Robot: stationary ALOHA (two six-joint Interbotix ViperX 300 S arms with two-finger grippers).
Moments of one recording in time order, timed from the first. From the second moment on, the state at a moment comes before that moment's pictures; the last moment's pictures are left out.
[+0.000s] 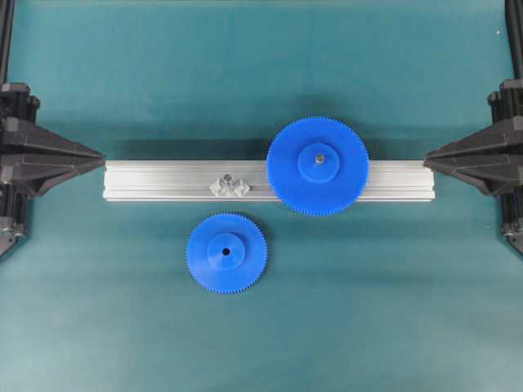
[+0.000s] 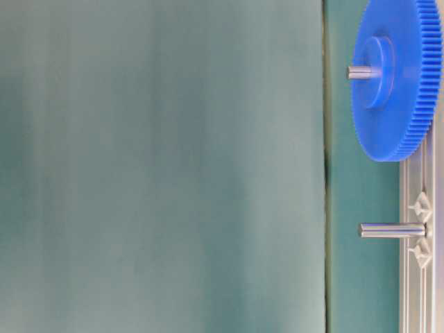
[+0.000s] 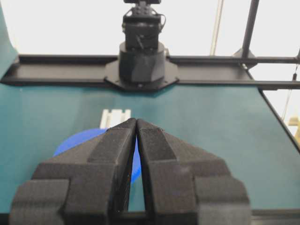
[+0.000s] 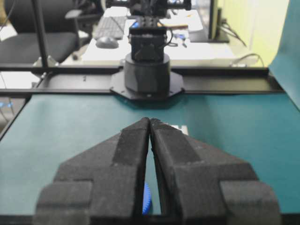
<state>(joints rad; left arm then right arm) 0.00 -0.96 1.17 0.00 -0.29 0.00 0.00 -0.96 1.19 0.00 -0.29 0.01</state>
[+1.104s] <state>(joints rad) -0.06 -0.78 1.05 0.02 -0.03 -0.01 -0.01 -0.93 1.20 0.02 0.02 0.06</state>
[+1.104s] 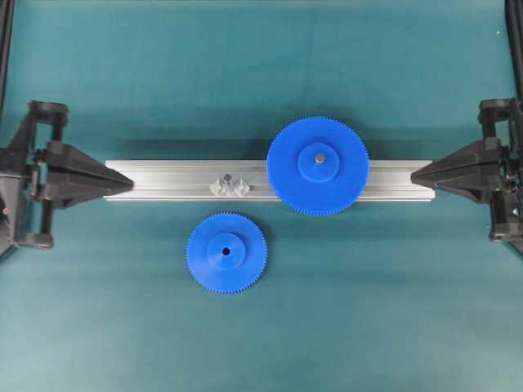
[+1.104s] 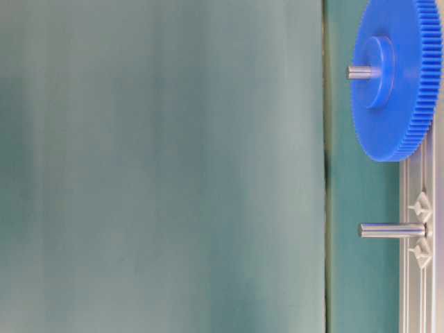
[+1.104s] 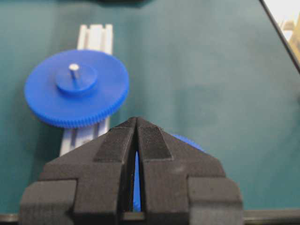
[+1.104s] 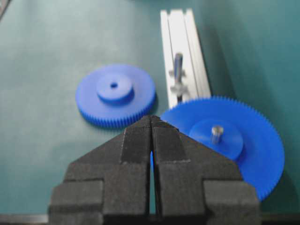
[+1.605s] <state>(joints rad) -0.10 -0.53 0.92 0.02 0.09 -0.01 -0.04 -0.88 1.20 0.02 0.08 0.08</state>
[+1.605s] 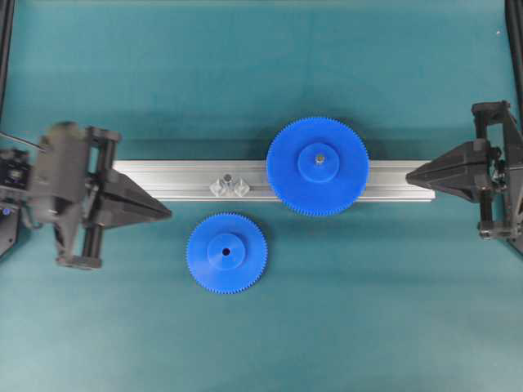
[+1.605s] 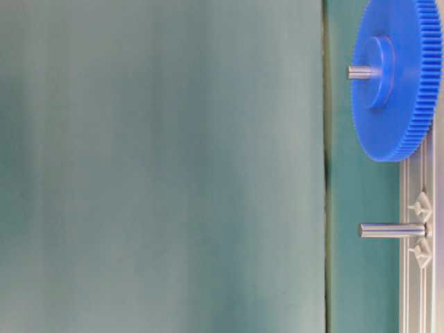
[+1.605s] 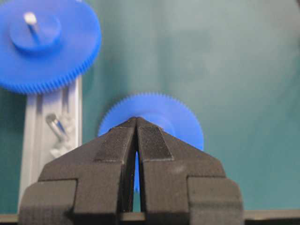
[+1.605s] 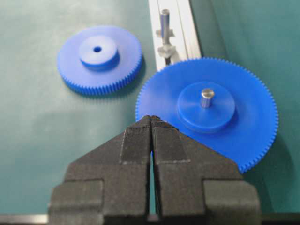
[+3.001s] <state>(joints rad) -0.13 0.02 0.53 0.02 0.47 -0.07 -0.04 -0.87 1.21 0.02 0.24 0.10</state>
